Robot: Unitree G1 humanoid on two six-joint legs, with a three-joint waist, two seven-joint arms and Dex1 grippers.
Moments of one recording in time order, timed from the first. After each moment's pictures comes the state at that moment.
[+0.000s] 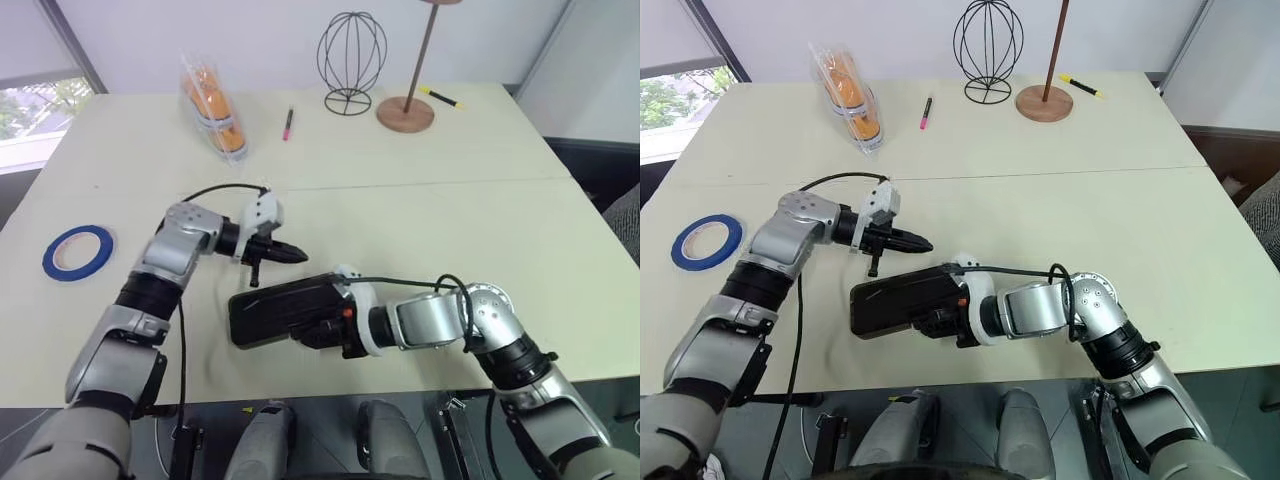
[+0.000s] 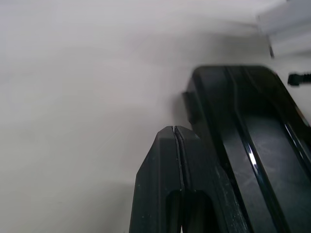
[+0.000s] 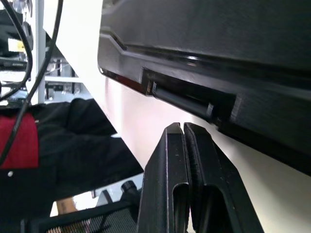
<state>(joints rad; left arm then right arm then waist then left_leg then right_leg) -0.79 0.53 -0.28 0.46 -0.17 0.25 -1.40 -0.51 -0.47 0.37 -0.15 1.95 1.19 -0.61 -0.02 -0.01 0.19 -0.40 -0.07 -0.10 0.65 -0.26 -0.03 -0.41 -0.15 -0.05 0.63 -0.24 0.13</state>
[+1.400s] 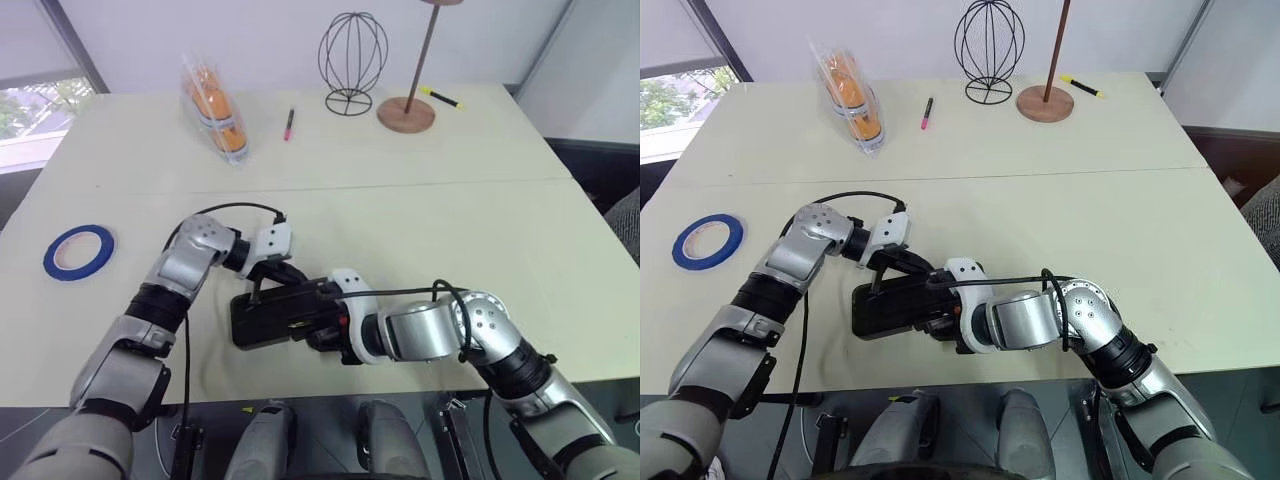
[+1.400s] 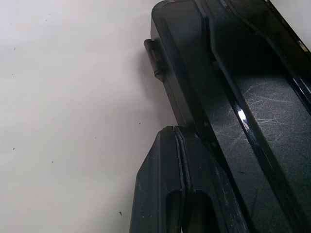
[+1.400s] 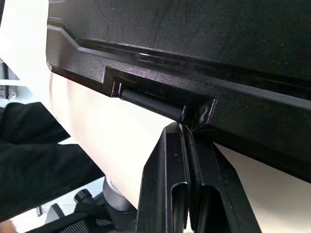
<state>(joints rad) -0.75 0.50 -0.33 0.45 -0.03 0.10 -1.42 -0.54 -0.51 0.48 -0.27 1.98 1.10 -0.89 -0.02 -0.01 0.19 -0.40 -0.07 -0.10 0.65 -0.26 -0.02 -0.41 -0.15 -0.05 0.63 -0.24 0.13</state>
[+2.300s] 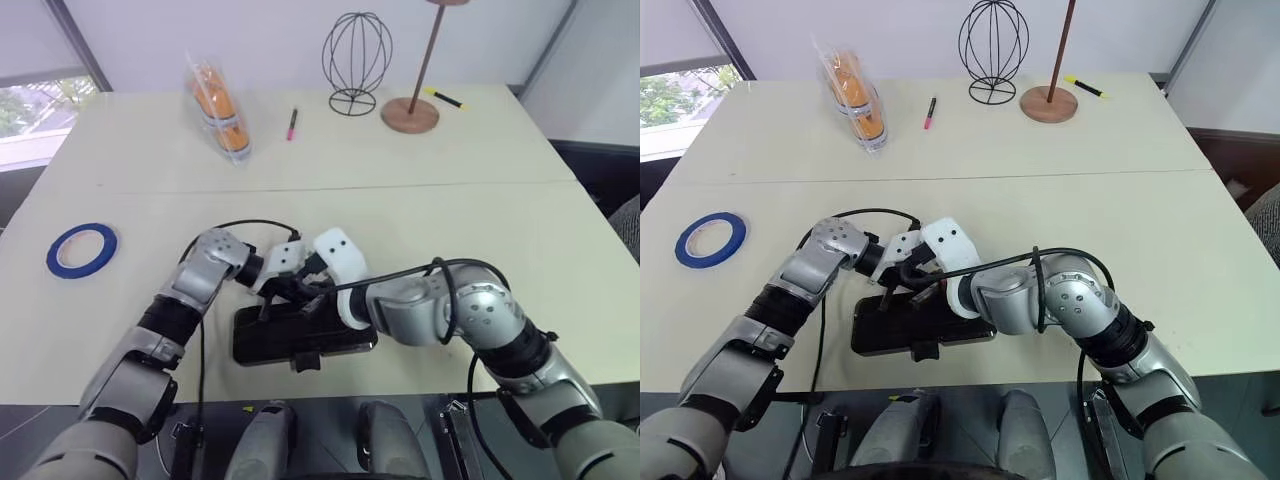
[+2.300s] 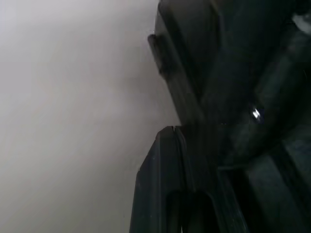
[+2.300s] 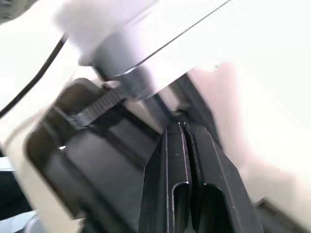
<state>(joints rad) -0.70 0.47 -0.37 0.38 -0.04 0.13 -1.46 -0.69 -0.46 0.47 -0.41 1.47 1.18 -0.63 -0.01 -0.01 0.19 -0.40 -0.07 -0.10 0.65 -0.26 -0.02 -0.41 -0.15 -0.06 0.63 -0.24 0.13</state>
